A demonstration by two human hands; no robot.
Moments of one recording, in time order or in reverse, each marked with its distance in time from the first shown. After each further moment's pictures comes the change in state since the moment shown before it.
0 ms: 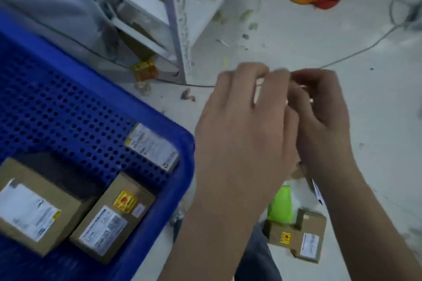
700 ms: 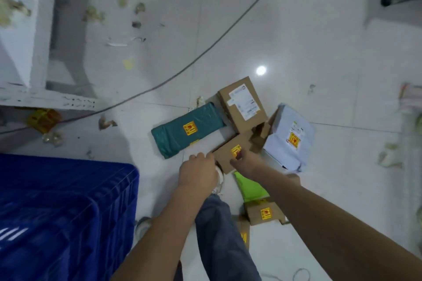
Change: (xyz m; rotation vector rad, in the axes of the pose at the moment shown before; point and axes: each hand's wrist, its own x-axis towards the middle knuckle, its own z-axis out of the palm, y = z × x) left_hand -0.038 0.010 0.320 0.616 -1.354 0.057; right_hand 0.048 0.321 -0.125 -0.365 -0.539 1.010
